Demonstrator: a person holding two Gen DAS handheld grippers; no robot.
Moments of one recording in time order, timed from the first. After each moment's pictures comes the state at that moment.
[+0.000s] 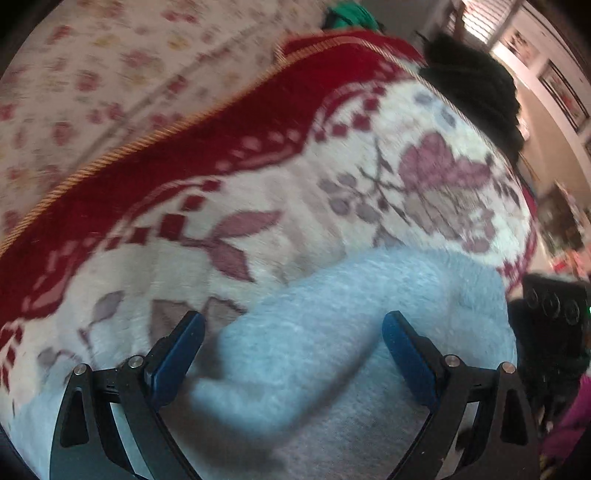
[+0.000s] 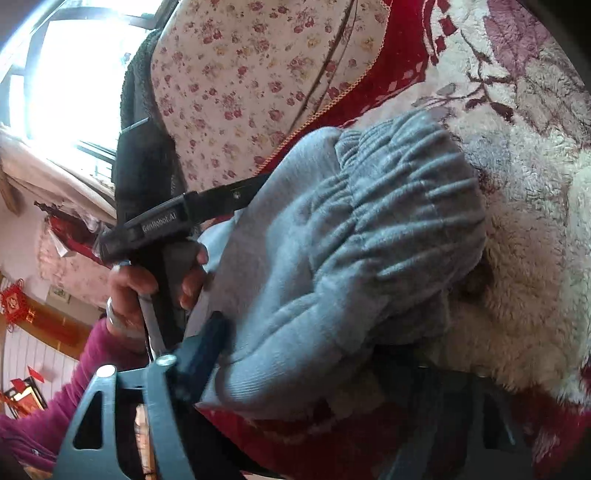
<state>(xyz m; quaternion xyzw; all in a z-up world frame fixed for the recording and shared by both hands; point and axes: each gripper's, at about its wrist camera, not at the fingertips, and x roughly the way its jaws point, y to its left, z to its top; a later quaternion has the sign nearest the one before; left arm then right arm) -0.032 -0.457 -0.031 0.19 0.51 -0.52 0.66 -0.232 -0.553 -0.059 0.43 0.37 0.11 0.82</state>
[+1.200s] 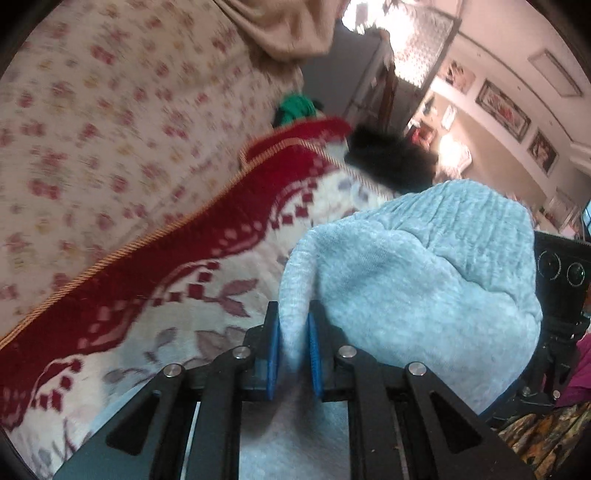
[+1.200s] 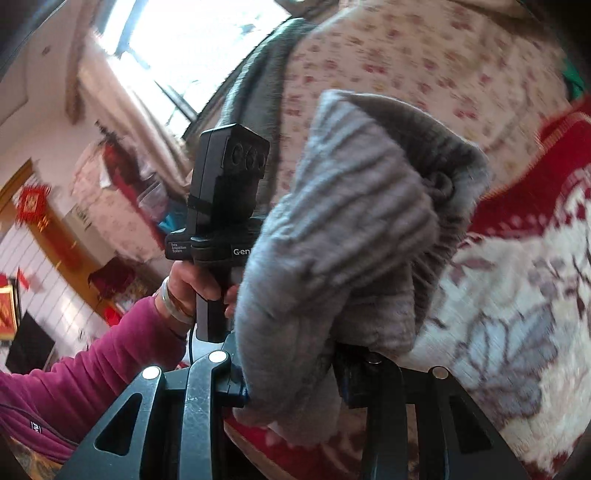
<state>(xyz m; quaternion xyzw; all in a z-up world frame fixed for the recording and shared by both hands) -0.023 -0.347 0.096 0.10 0.38 -0.61 0.68 -0.196 -0.463 0.095 0.25 0.29 0.21 0.90</state>
